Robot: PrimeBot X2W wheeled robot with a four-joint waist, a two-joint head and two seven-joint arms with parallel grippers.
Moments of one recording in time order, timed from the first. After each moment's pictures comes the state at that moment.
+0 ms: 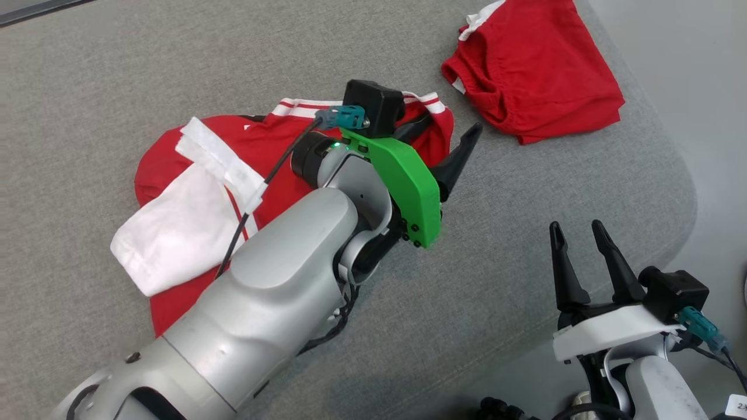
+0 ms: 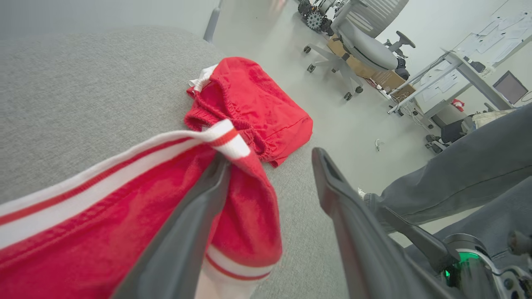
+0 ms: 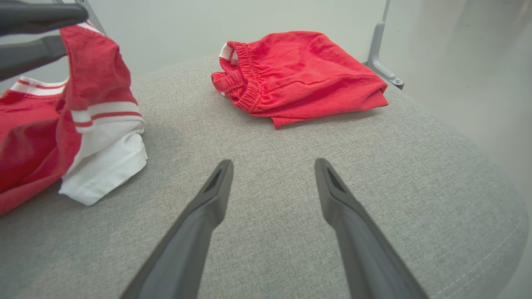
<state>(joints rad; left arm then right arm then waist) -0.96 0.05 -0.97 0.54 -1.00 -0.01 0.08 -0.13 -0.05 0.04 0.20 0.28 0.13 -0.26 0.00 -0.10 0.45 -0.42</state>
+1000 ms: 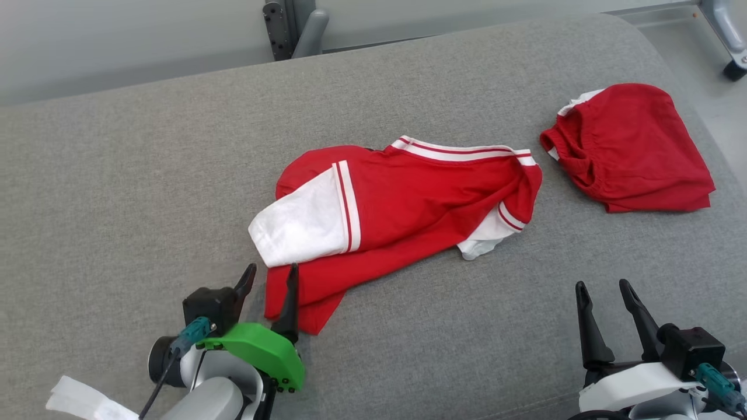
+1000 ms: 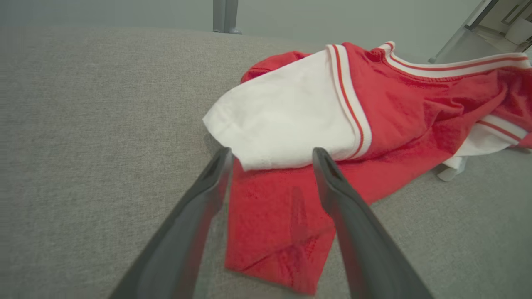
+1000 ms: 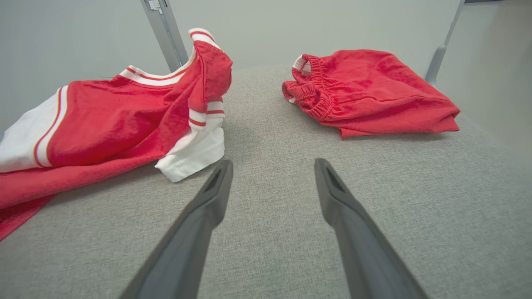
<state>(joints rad) -0.35 0.36 -0.84 0.28 -0.89 0.34 -0.26 0.06 -0.06 -0.03 0.16 0.19 0.13 -0.26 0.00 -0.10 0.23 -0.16</state>
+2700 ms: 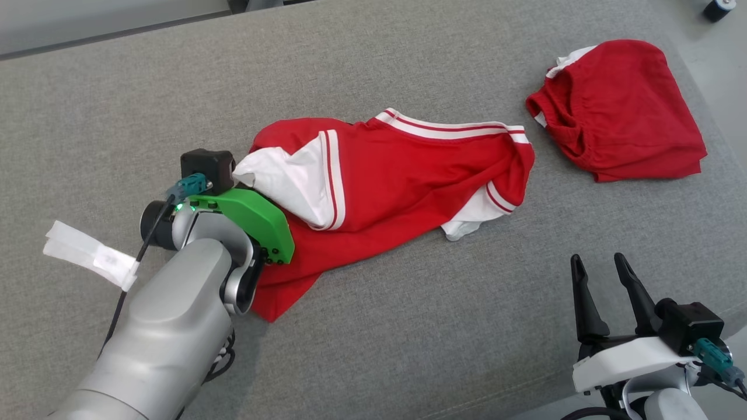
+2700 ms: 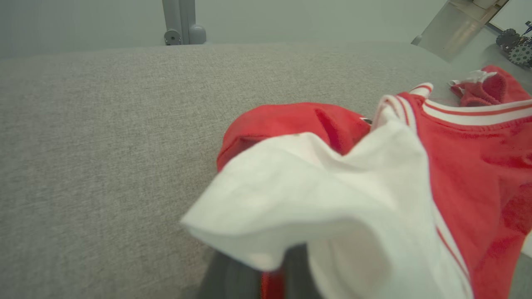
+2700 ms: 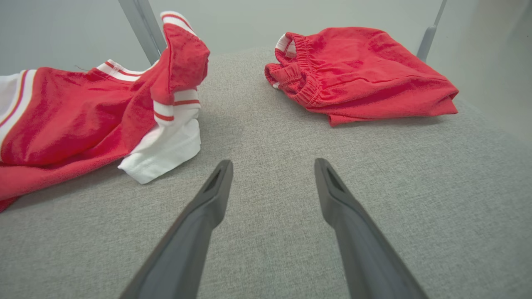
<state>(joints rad) -0.81 0.21 -0.86 0.84 -0.90 0.04 -0.21 -0.02 -0.06 -0.02 0.18 0.22 0.13 -0.26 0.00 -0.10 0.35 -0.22</state>
